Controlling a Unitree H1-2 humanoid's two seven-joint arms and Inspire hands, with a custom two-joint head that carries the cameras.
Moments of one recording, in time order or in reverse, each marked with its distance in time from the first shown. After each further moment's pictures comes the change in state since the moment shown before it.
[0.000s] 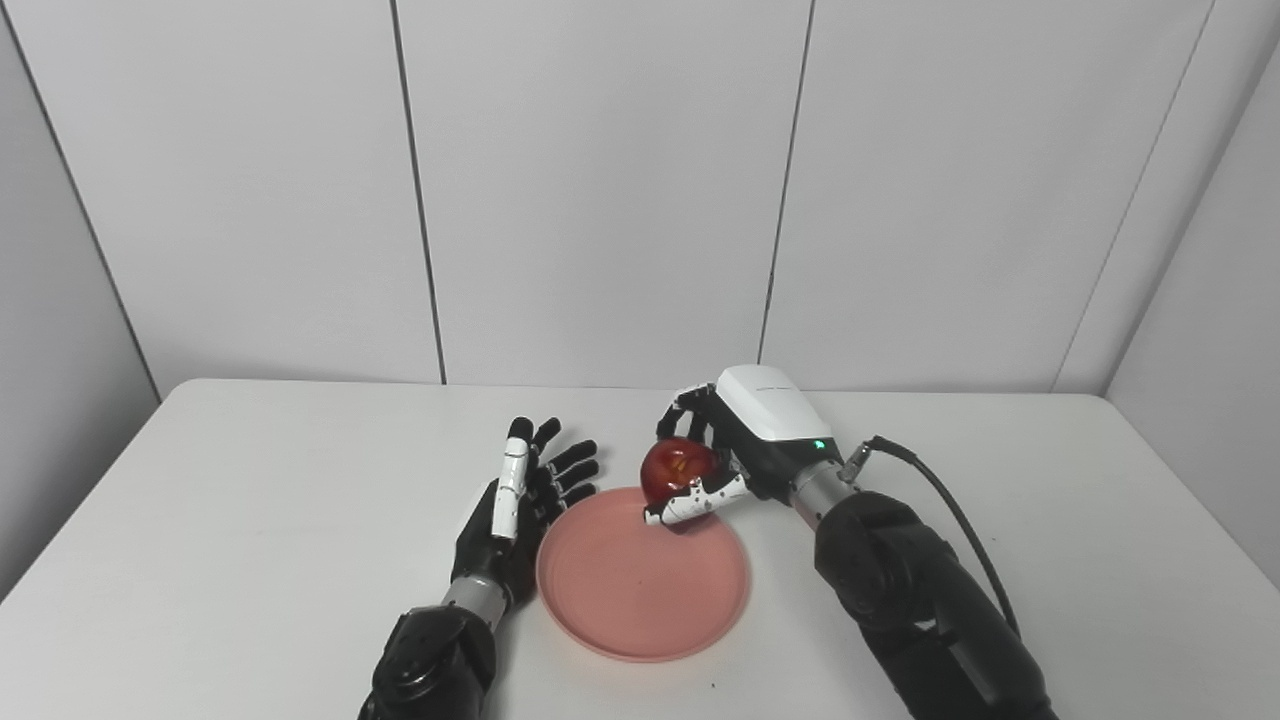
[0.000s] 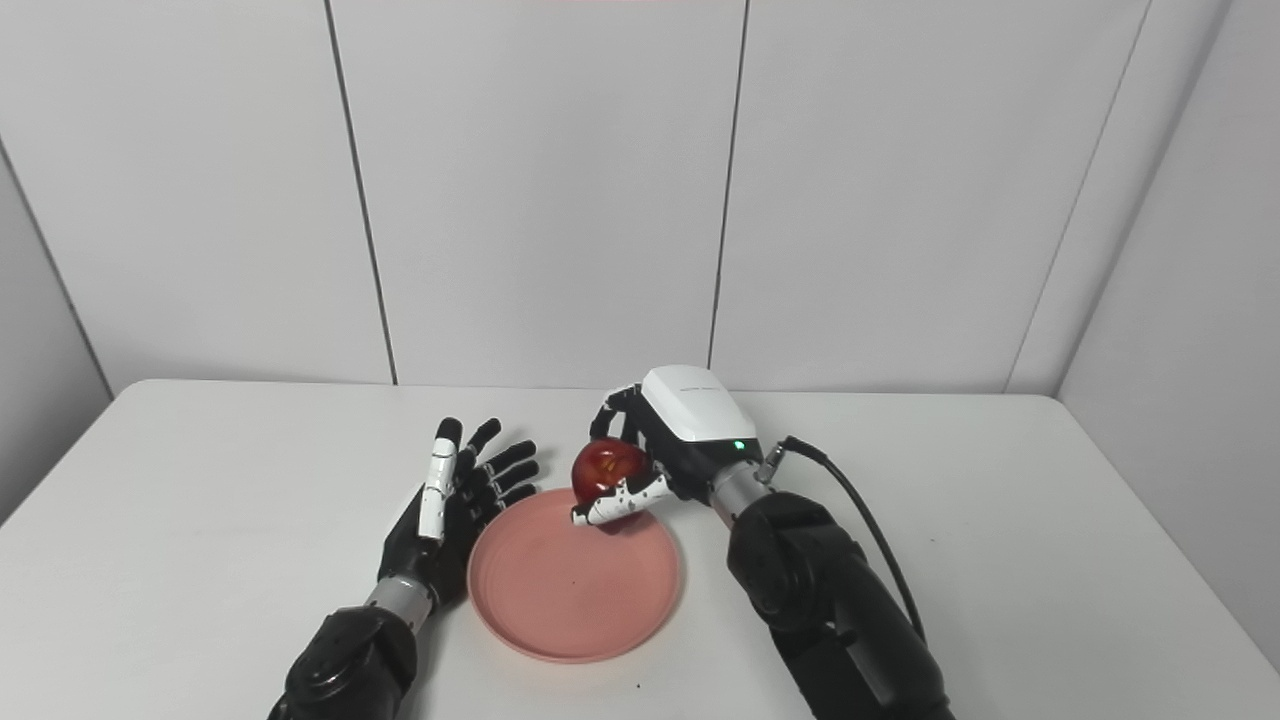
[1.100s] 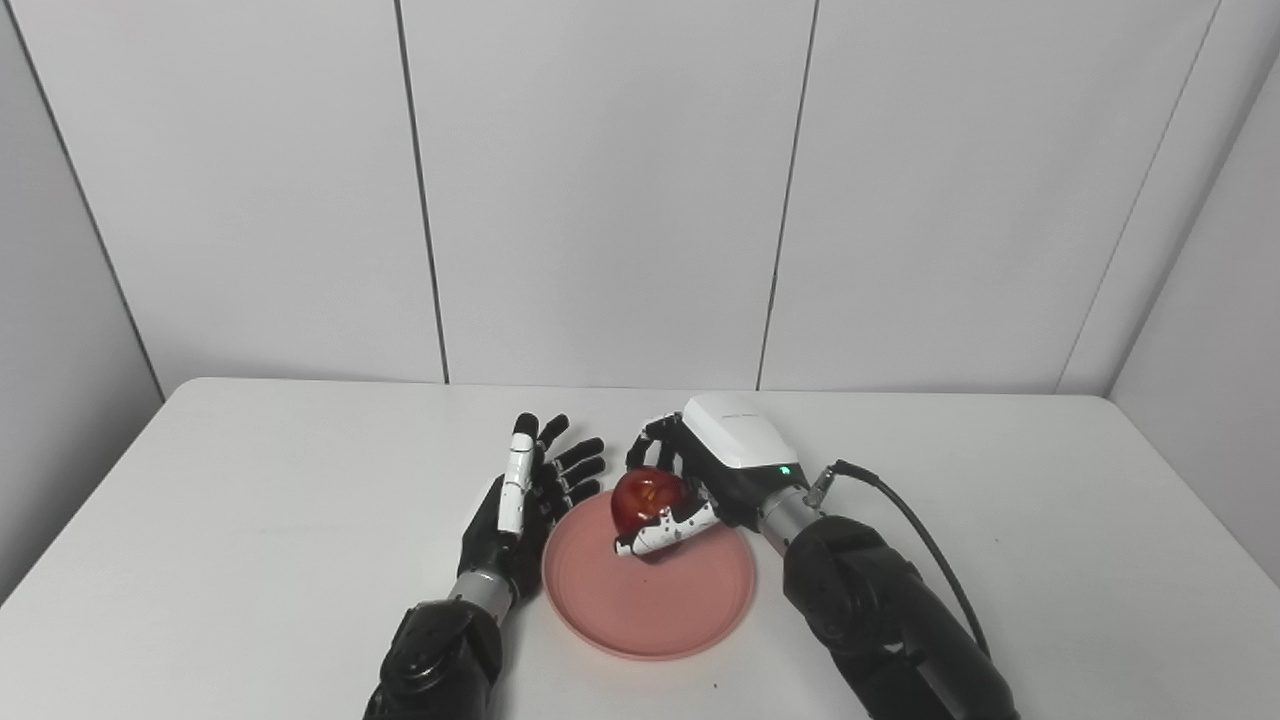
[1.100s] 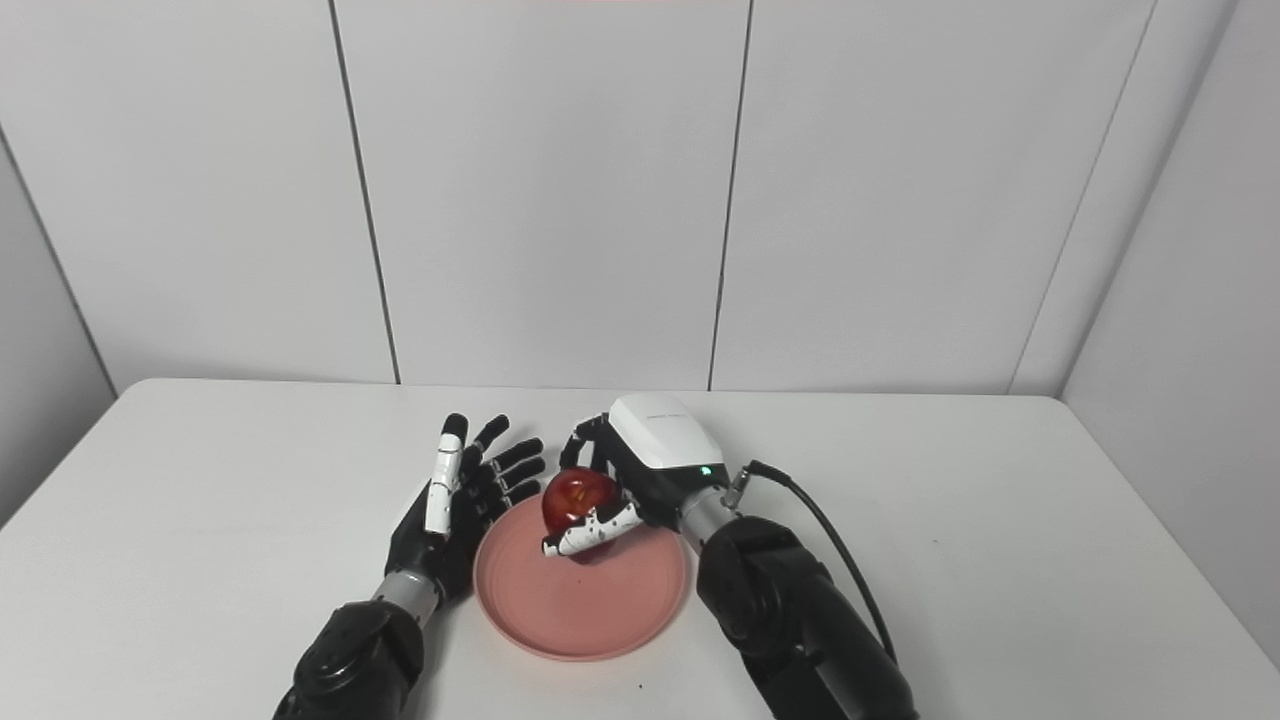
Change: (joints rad) left arm -0.018 -0.002 0.007 0.032 0.001 -0.014 0.000; right arm 0.021 0.026 0.070 0.039 0.000 -0.001 -0.031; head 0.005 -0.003
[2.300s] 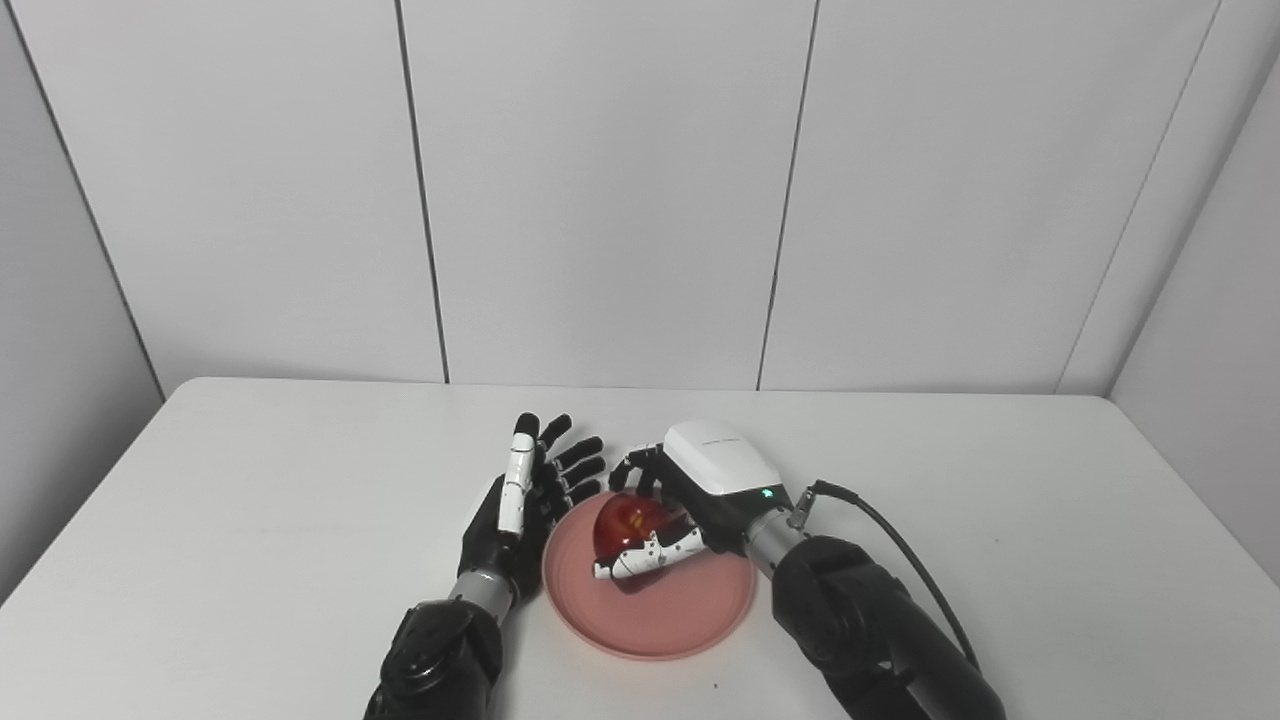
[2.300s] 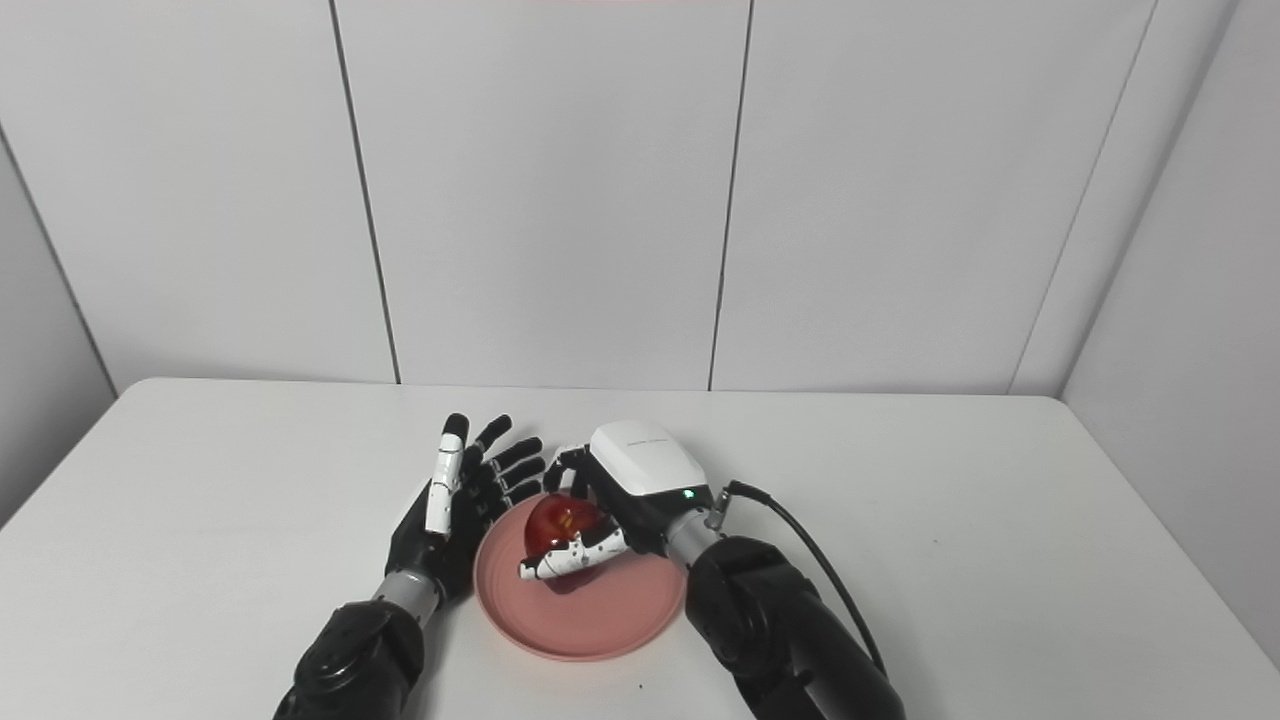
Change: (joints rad) left arm 0.000 0.000 -0.001 0.000 0.000 0.000 0.000; right arm 0.008 -0.004 0.041 -0.002 -0.031 0.001 0.025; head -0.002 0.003
